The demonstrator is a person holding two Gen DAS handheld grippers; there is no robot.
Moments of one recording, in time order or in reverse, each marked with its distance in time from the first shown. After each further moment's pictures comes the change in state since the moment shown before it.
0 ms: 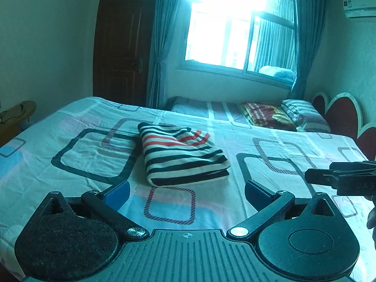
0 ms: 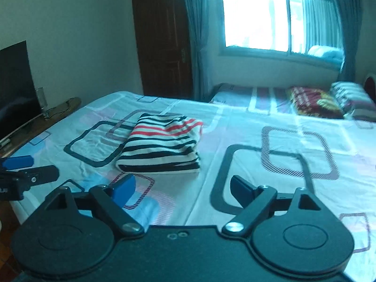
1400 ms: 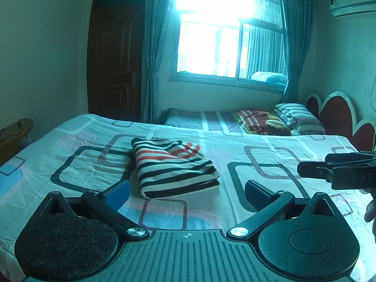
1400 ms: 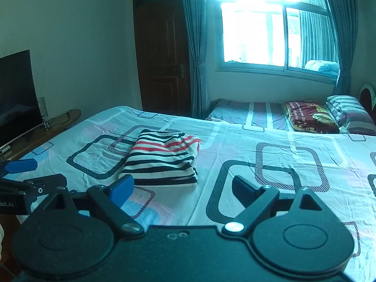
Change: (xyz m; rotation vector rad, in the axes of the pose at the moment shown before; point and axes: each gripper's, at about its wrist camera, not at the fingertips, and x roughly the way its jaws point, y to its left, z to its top) left arm -0.024 -0.026 0.010 0.055 -0.053 -0.008; right arm -0.030 0.000 0.007 -0.013 -0.072 0.008
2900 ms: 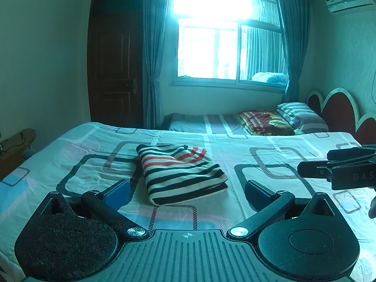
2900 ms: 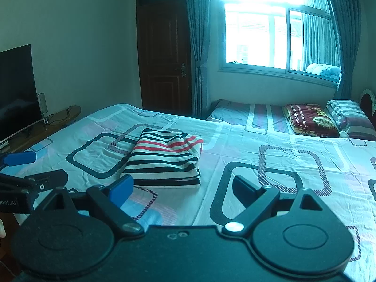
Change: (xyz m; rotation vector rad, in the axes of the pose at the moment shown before) left arm -0.003 0.001 0.000 0.040 -0.030 0.022; right arm 0.010 0.013 0.001 -0.020 0.004 -0.009
